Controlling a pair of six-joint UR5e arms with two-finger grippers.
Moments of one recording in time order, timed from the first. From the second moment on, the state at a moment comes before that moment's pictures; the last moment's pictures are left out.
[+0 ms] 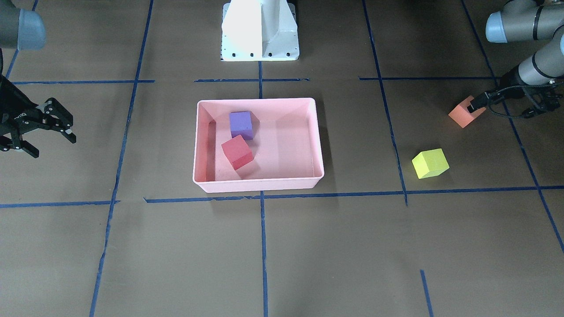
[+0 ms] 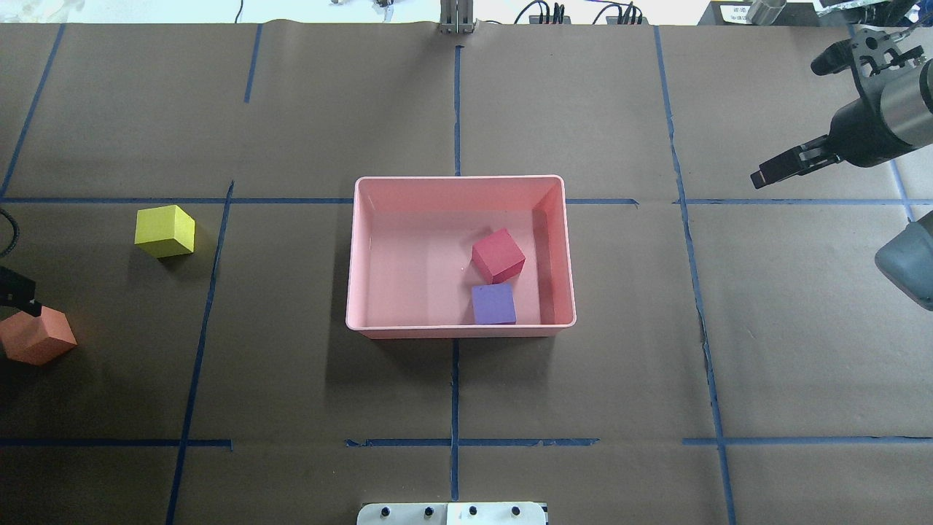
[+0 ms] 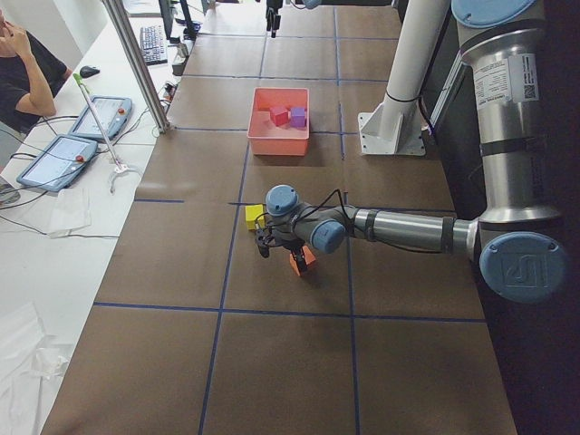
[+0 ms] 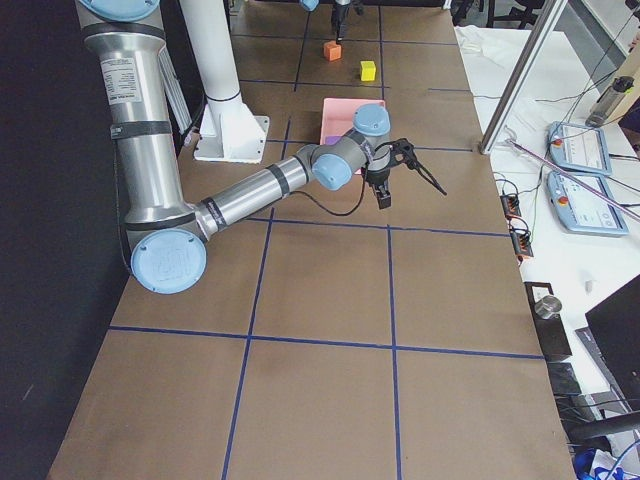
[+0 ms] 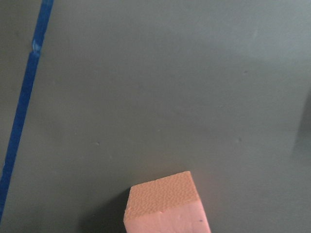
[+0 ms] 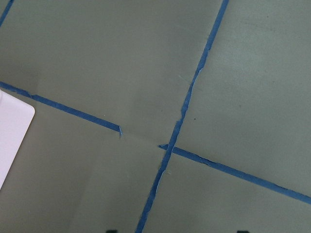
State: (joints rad) left arm -1.03 -1.38 -1.75 -1.95 -2.35 -0.95; right arm 1.08 -1.43 1.90 -1.30 2.23 0.49
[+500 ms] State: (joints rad) left arm -0.98 -1.39 -1.72 -1.96 -2.35 -0.95; right arm 1.08 -1.44 1.91 -1.30 2.23 0.49
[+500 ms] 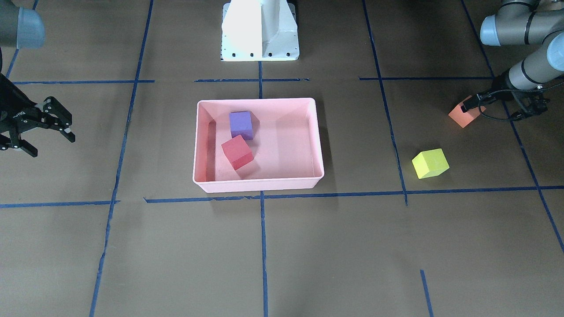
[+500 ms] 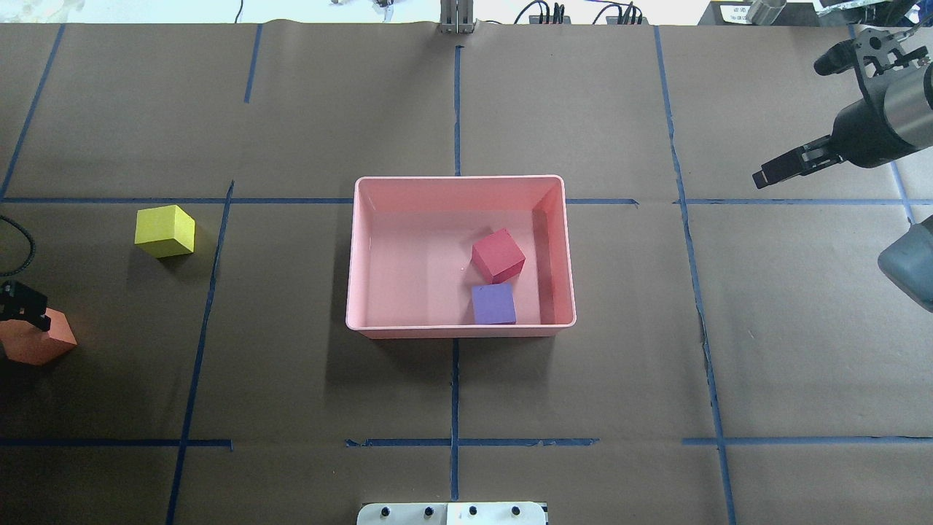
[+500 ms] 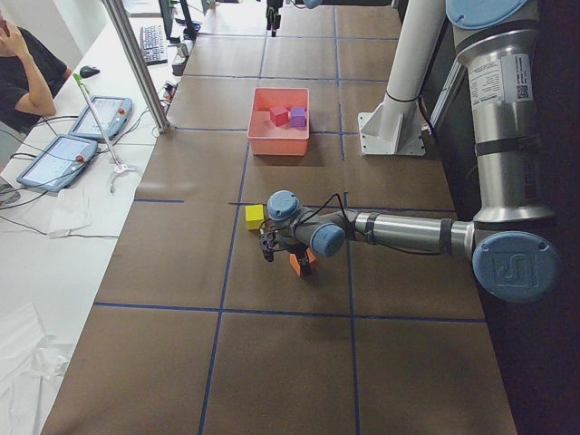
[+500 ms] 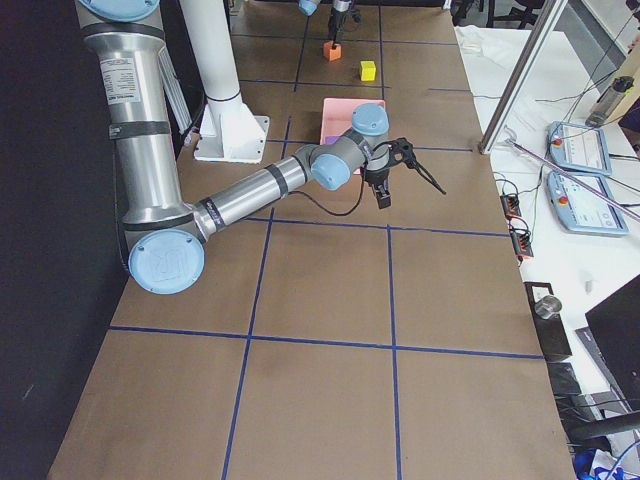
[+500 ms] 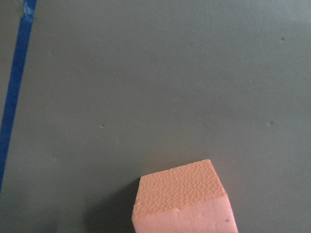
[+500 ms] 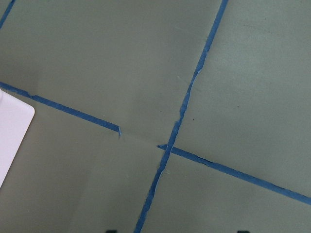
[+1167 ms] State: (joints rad) left arm -0.92 -1.47 -1.70 -2.00 -2.35 -0.96; right arm 1.08 -1.45 1.92 -1.29 2.22 0.49
